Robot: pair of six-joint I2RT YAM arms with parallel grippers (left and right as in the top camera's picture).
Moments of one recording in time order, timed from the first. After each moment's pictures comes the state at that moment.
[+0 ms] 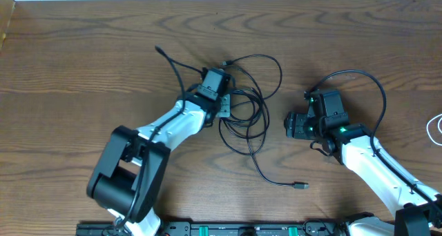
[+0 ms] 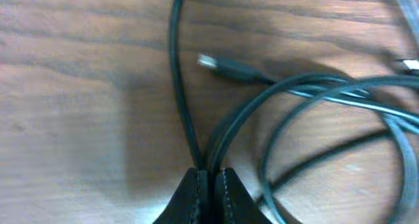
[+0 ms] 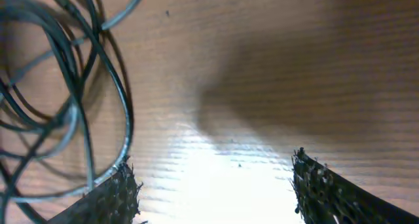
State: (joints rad) left arm -0.48 1.81 1.01 -0.29 -0.05 -0.42; right arm 0.29 1.40 0.67 -0.32 -0.11 0.42
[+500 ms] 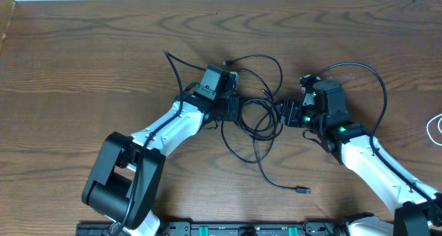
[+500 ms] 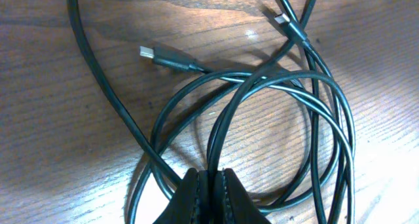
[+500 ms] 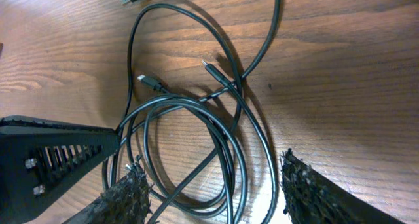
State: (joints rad) left arm -0.48 1.77 1.01 -0.29 0.30 -0.35; right arm 0.29 1.42 0.67 -0.07 -0.29 0.49
